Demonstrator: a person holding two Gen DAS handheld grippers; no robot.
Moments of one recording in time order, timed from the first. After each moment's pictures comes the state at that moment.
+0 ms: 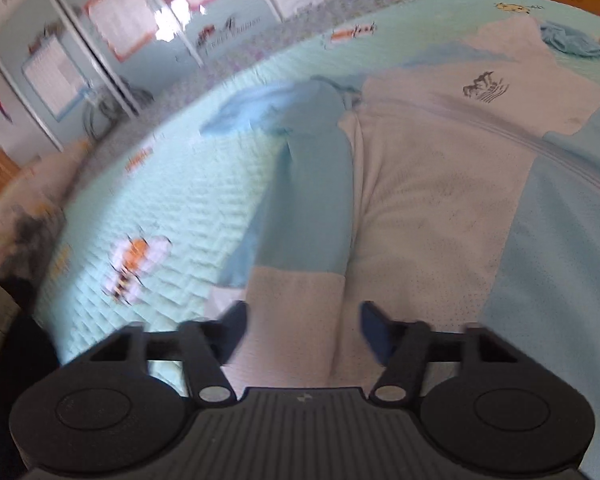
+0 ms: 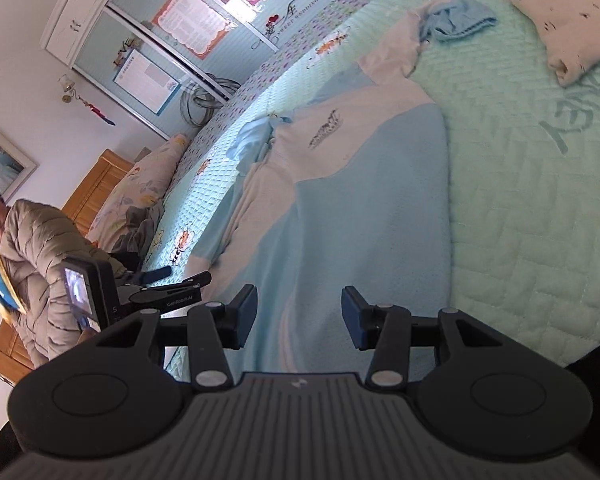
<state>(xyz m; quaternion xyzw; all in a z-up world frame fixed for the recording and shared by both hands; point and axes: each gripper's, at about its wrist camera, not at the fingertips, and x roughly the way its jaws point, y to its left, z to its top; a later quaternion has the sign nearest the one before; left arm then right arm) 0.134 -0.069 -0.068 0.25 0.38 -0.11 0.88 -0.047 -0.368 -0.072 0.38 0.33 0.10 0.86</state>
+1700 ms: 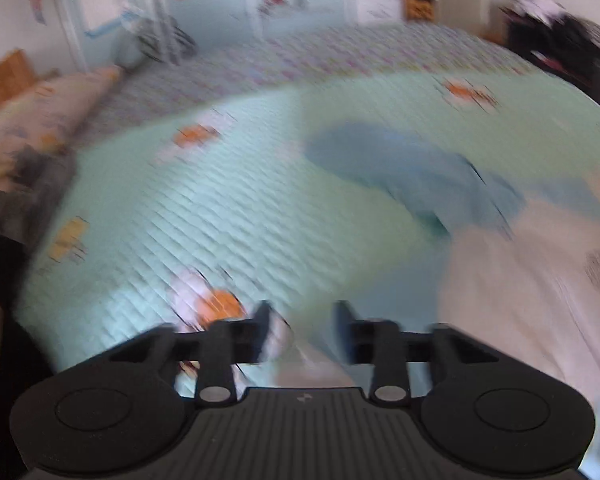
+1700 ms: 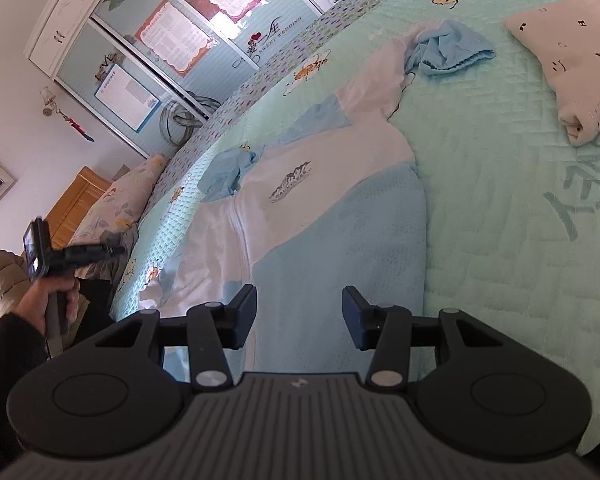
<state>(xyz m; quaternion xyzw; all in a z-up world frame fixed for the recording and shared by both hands) 0.287 0.044 0.007 0.12 0.42 -0.11 0.89 0.007 -0.393 -0.073 0.36 0.32 0.06 0.88</state>
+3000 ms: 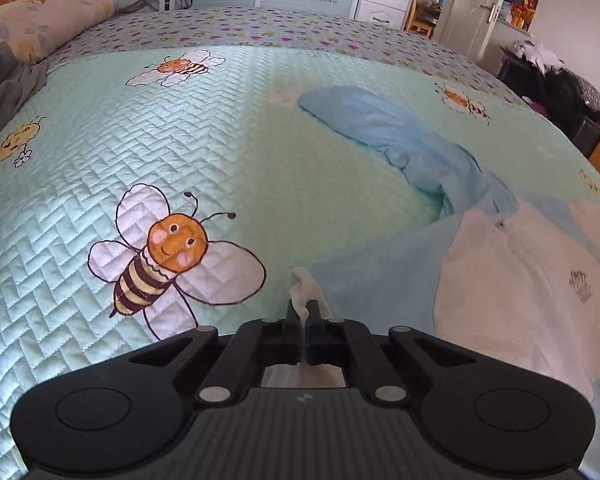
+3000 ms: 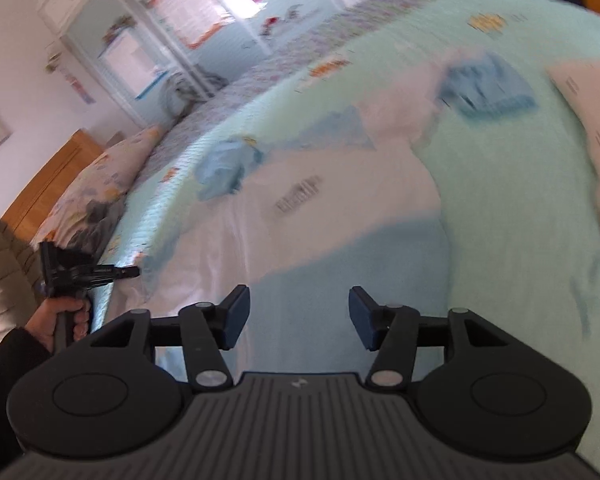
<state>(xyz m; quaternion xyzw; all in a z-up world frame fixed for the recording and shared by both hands) 0.301 0.089 -0.053 -0.03 0.43 -0.14 0.89 0.065 -0.398 -0.031 0.27 0.33 0.09 0.90</state>
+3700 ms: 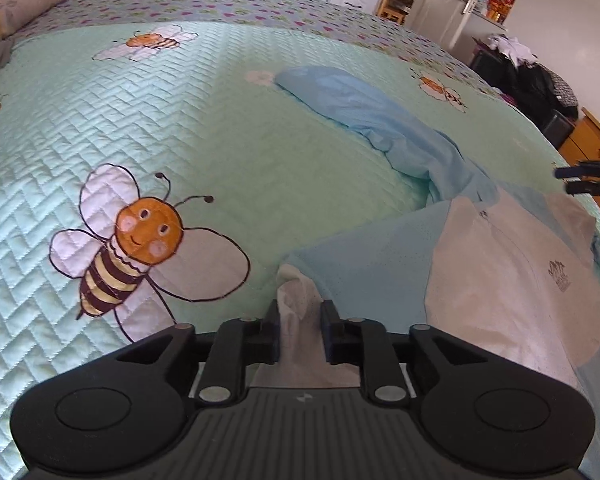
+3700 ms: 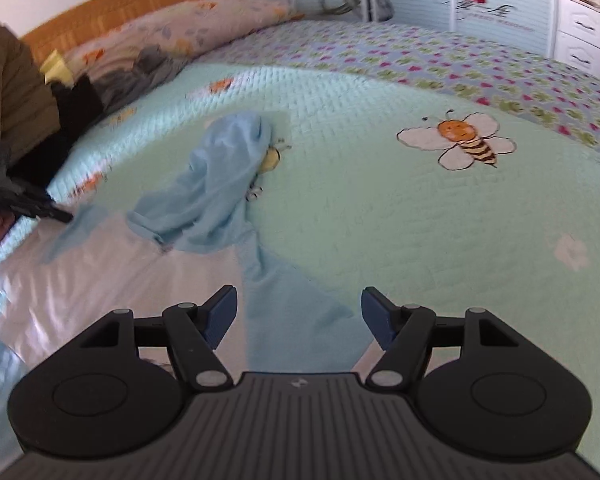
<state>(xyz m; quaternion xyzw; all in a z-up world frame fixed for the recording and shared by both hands) 0.318 0.100 -0.075 -0.05 0.45 -0.21 0.87 0.413 -0.418 -0.036 -0.06 0.40 0.31 0.86</state>
